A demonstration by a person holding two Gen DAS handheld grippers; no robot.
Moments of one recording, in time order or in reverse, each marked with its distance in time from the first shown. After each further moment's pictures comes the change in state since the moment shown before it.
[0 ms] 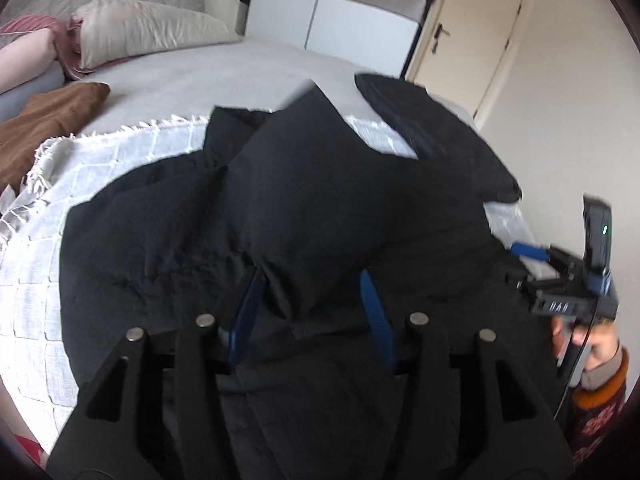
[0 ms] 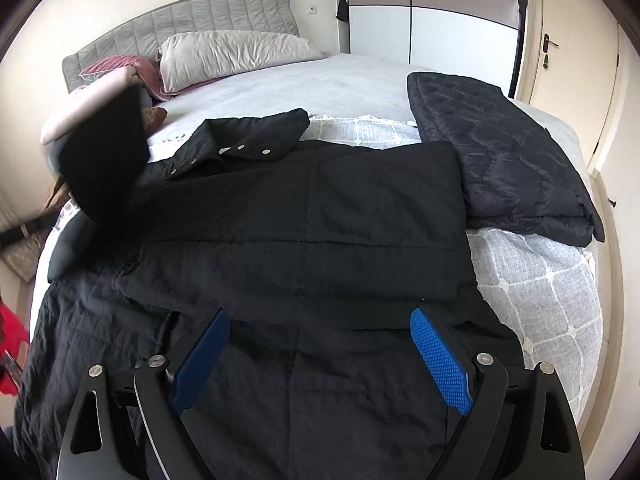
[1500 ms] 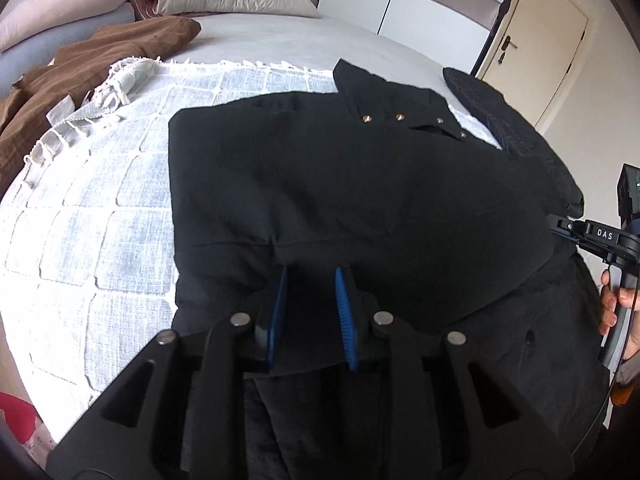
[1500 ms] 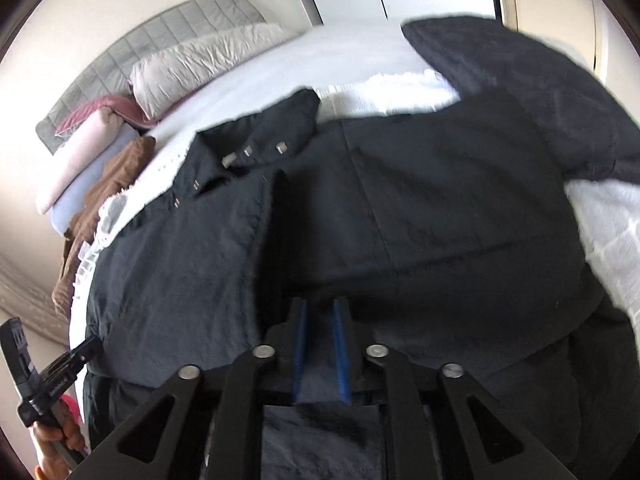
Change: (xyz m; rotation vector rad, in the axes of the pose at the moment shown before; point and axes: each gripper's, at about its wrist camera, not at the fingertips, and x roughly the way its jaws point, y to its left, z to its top) left arm 0.012 0.113 -0.055 -0.202 -0.006 0.129; right arm 0.059 0.038 0.034 0.242 0.054 0.108
